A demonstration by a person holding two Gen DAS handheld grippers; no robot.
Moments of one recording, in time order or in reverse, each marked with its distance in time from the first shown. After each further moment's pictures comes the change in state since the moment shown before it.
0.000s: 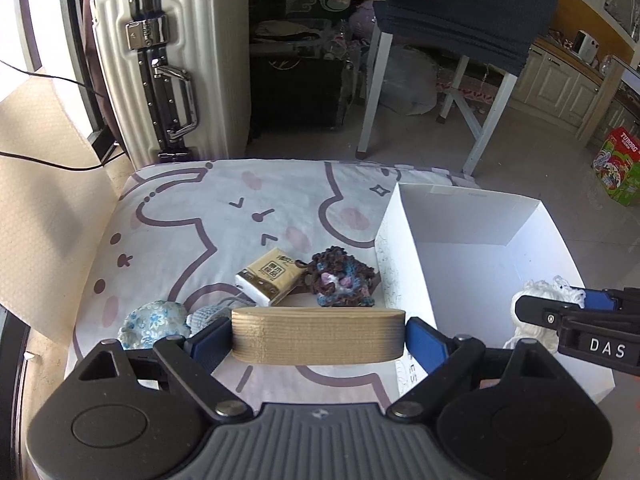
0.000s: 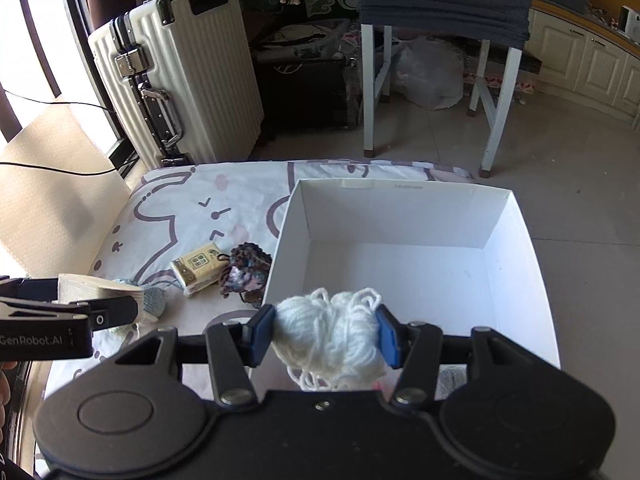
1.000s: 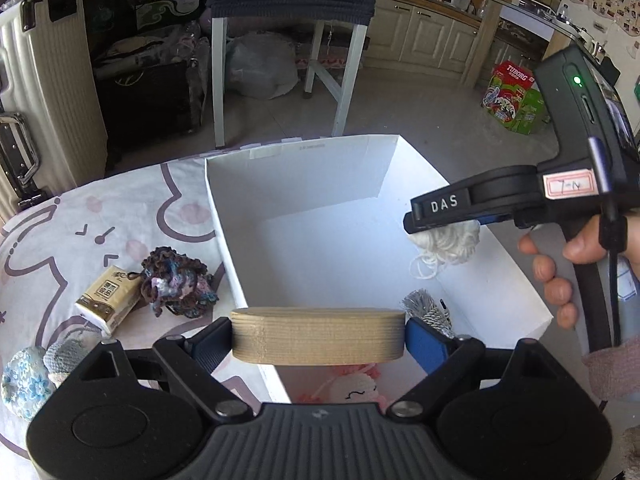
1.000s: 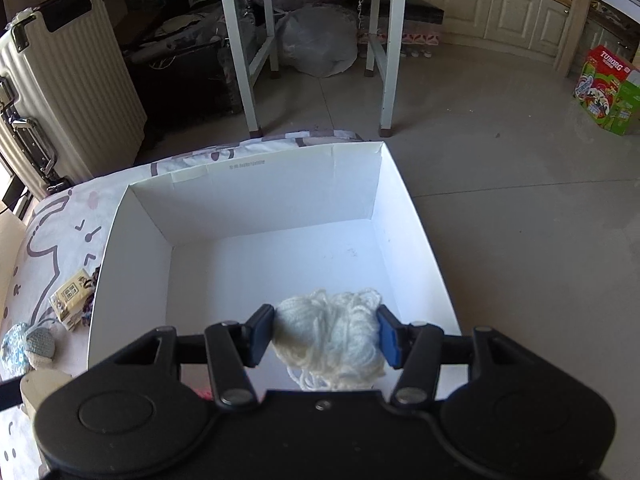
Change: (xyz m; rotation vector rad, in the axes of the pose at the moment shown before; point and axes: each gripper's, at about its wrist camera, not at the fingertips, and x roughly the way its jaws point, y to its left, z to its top) left arm 0.037 -0.101 -0.033 0.264 0.004 -0.259; right arm 0.055 -0.095 -0.001 0.185 0.058 -0.203
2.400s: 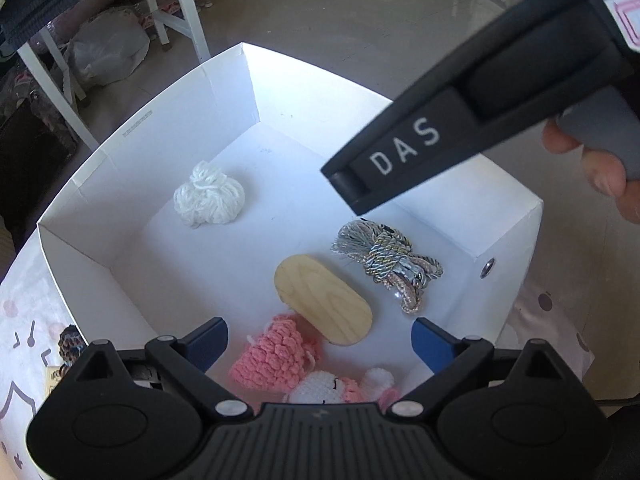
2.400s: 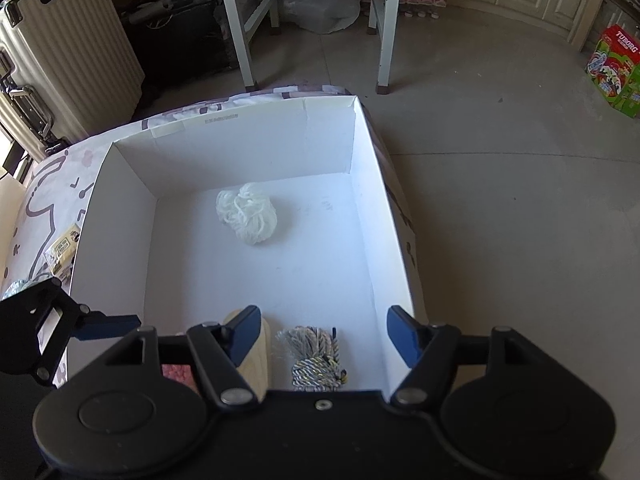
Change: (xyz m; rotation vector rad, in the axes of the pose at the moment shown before) left arm 0.076 -0.067 0.019 0.453 0.298 -0.081; right arm -0.006 -0.036 -0.005 -0.040 0.146 0.025
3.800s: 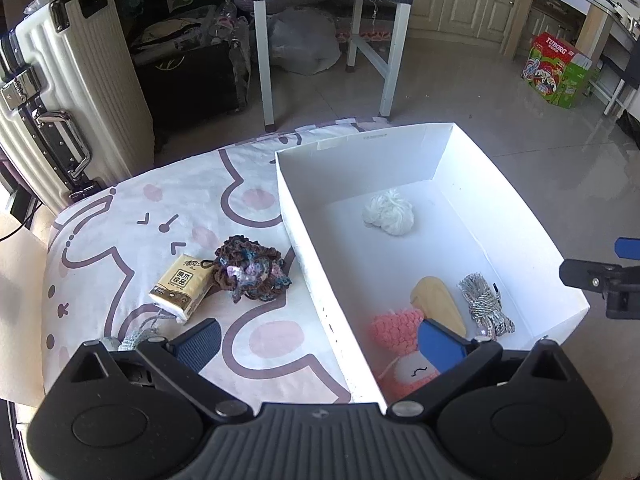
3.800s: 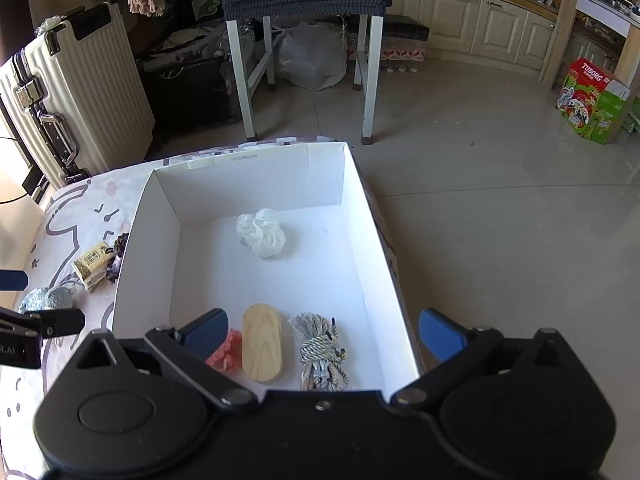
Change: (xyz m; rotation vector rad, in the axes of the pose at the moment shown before) left arm -0.105 0.078 -0.072 -0.486 -0.162 0.197; right arm -0.080 0.013 -0.050 0.016 -0.186 -0.041
